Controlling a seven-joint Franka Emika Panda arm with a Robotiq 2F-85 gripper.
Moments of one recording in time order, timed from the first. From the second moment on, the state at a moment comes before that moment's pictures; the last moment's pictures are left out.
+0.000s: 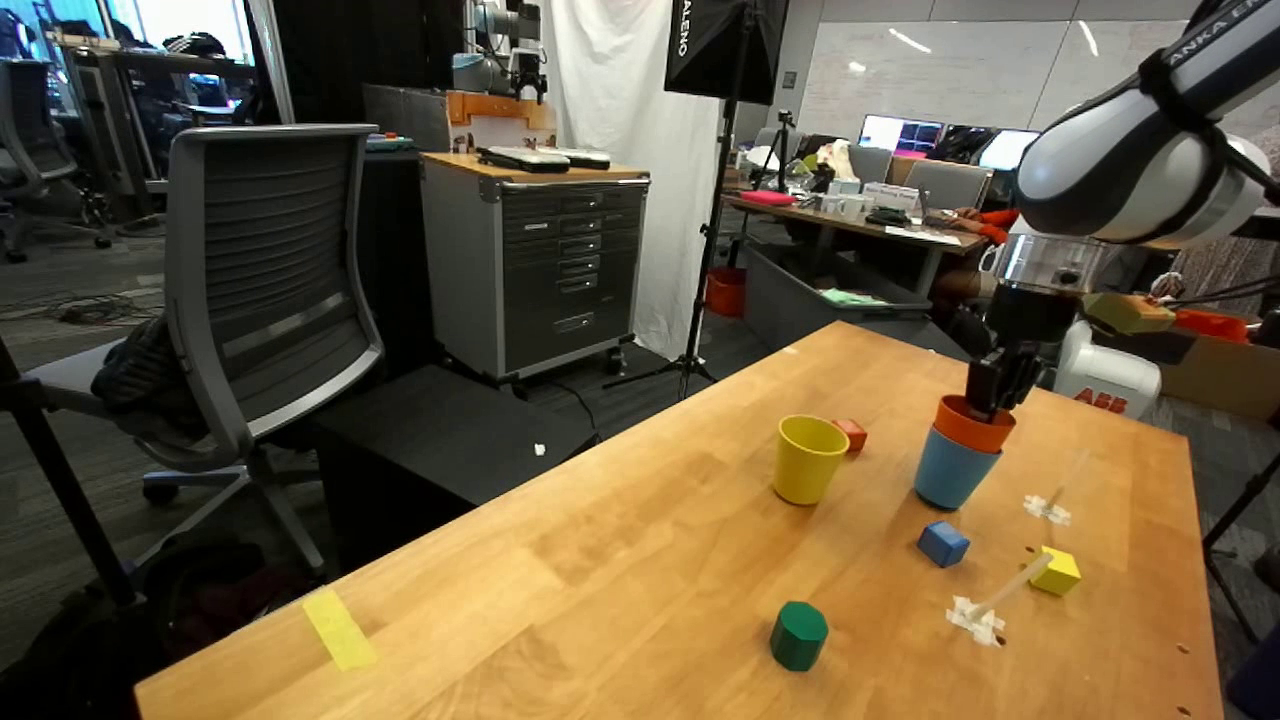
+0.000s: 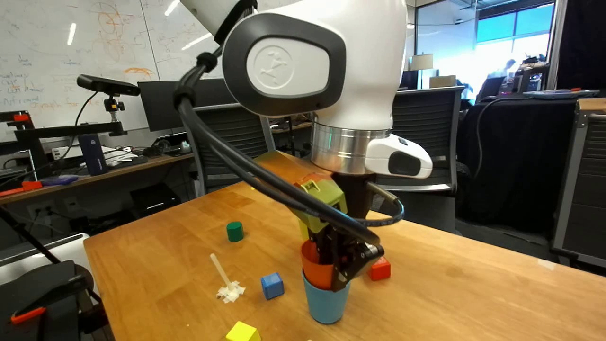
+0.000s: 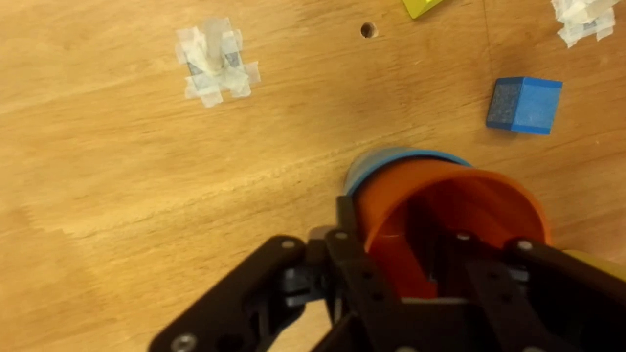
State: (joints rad) arm -0.33 0.45 -0.15 -2.03 0.20 2.34 -0.45
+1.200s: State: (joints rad) arm -0.33 0.38 -0.09 -2.12 0.20 2.38 -0.52
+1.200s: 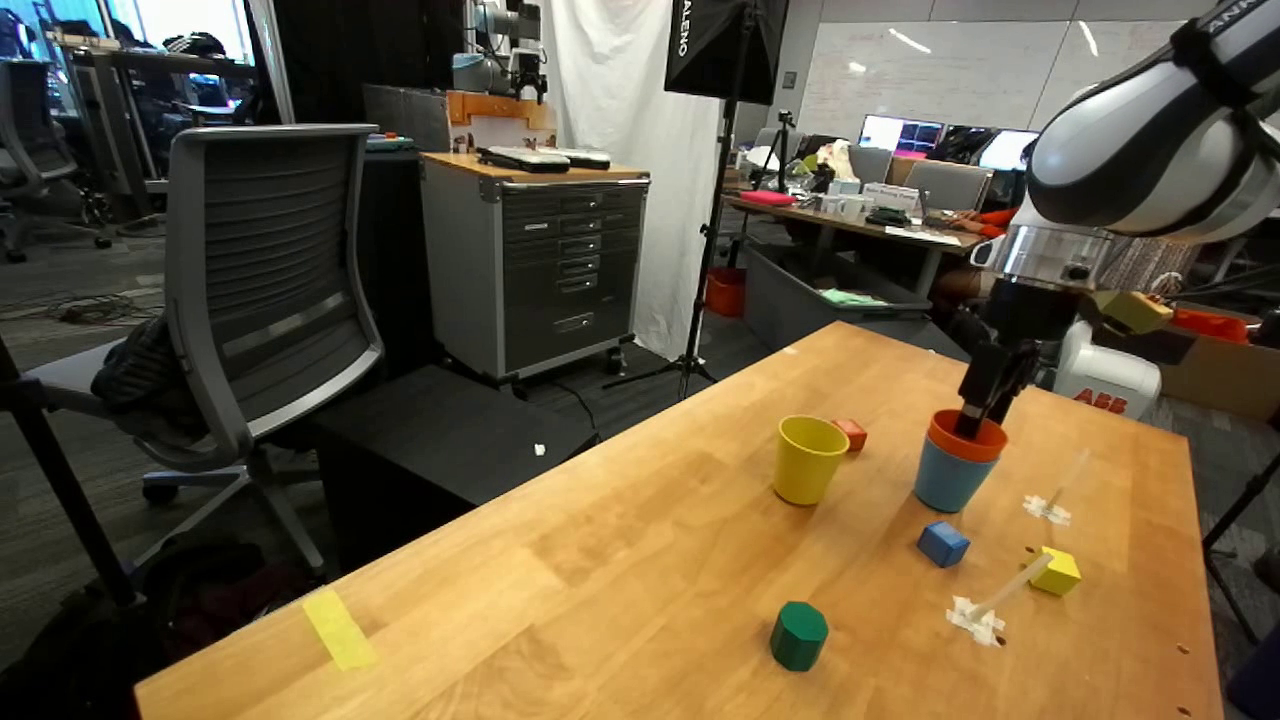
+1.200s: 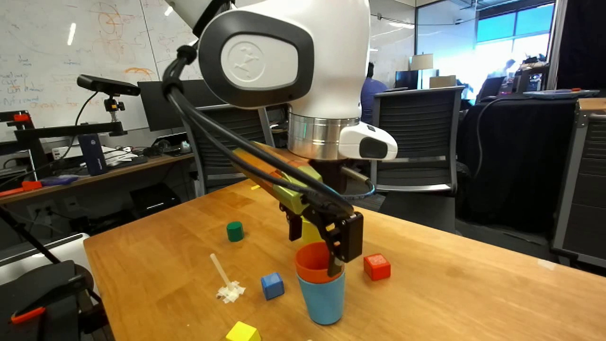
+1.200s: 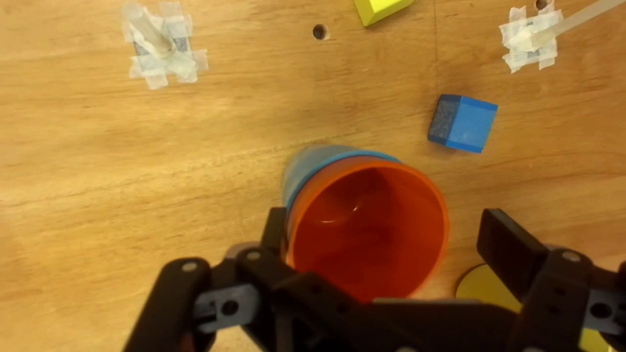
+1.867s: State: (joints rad) arm -0.33 0.32 -0.09 -2.17 0.20 2.39 -0.53
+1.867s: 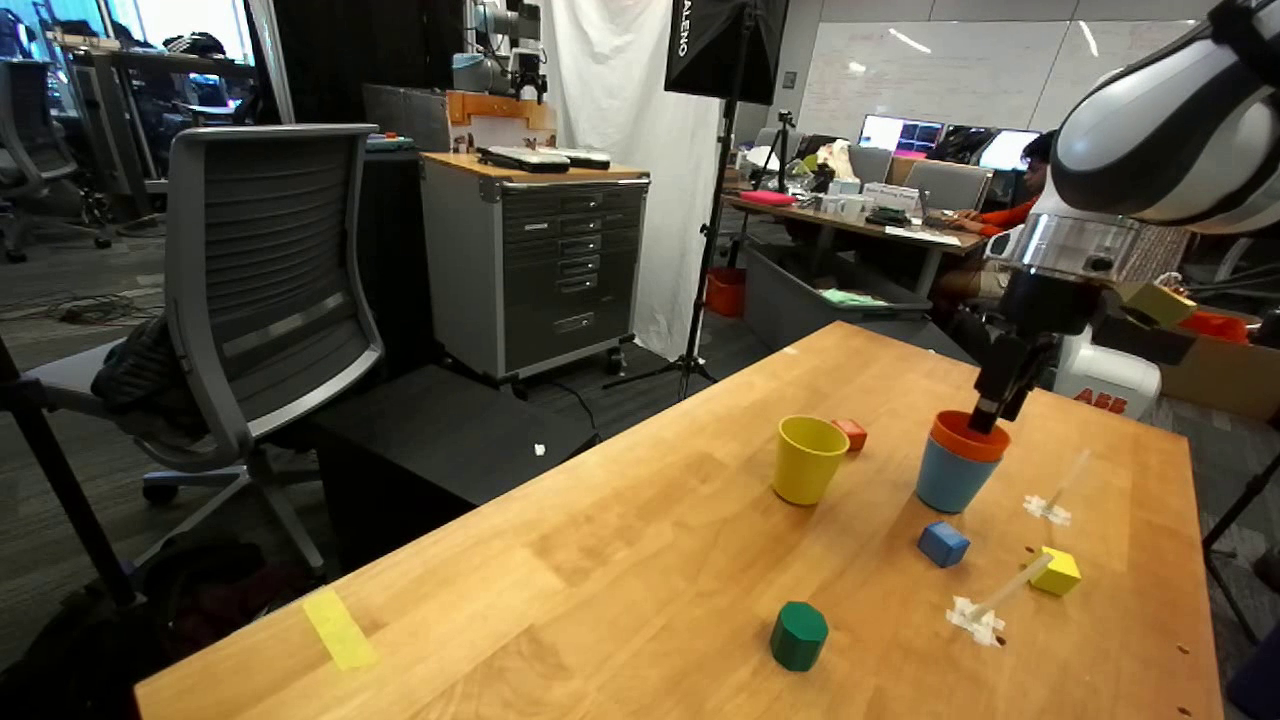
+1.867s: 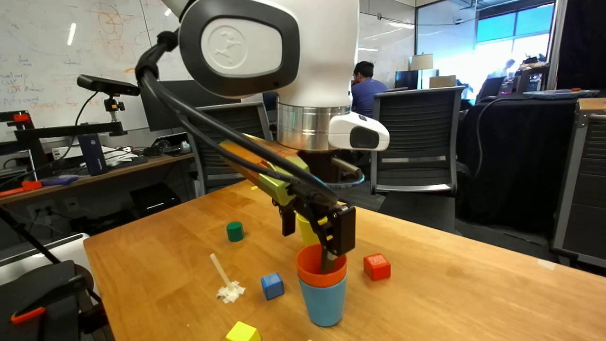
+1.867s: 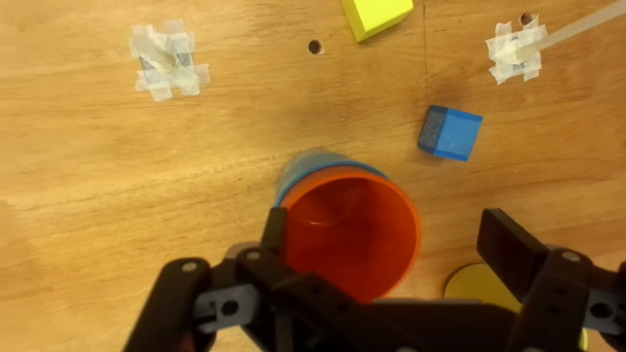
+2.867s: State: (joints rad) arm -0.26 0.22 0.00 -2.22 0.46 2.46 -0.62
